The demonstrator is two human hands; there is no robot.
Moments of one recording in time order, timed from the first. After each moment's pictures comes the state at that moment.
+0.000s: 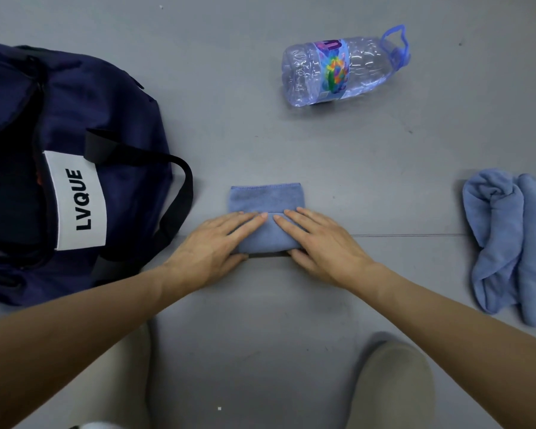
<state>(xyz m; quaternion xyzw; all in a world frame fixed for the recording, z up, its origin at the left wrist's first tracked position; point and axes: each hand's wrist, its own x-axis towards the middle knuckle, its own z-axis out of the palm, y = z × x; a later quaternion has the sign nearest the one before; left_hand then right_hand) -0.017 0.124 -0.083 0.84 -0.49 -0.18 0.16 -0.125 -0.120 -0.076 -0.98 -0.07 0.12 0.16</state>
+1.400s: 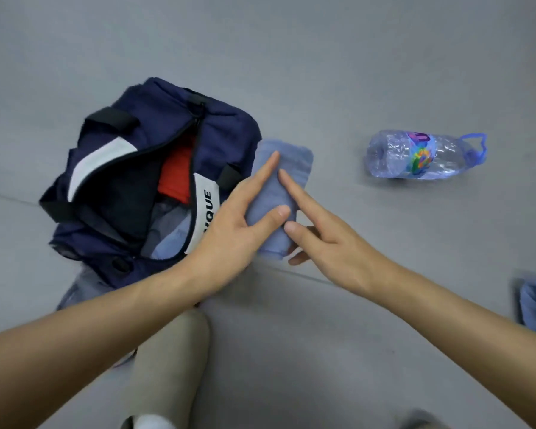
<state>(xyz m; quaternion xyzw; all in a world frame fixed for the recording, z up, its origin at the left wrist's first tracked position) 0.022 0.173 0.081 0.78 -0.13 -0.18 0.59 -0.016 -0.005 0.086 -0.79 -0.03 0.20 0.58</state>
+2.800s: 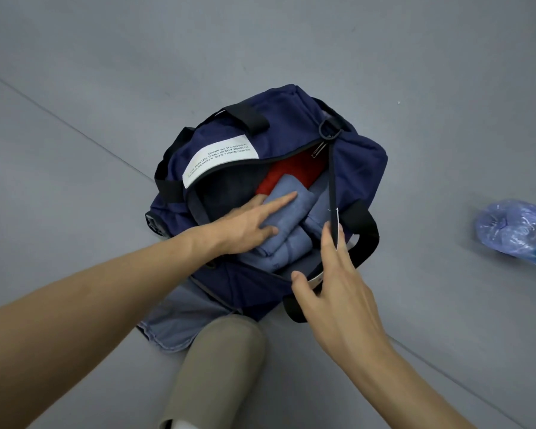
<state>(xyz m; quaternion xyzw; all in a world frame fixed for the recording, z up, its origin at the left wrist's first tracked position) 0.099 0.330 -0.021 0.90 -0.12 -0.29 0.28 -0.002 0.139 0.063 -0.92 0.03 0.24 0.31</state>
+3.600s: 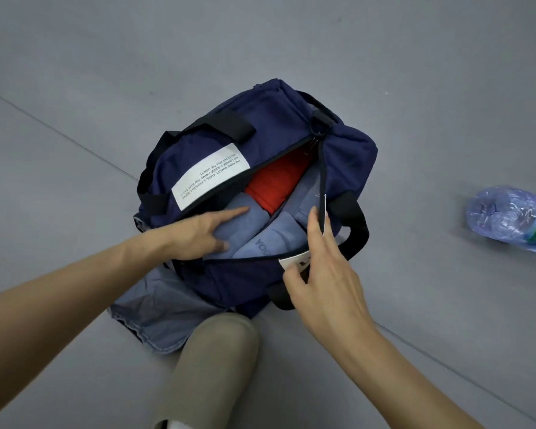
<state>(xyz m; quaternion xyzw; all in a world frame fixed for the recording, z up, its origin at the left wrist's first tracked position) 0.081 0.381 -0.021 0.86 -0.05 -0.38 0.33 0.002 0.134 0.044 -0.92 0.01 0.19 0.34</state>
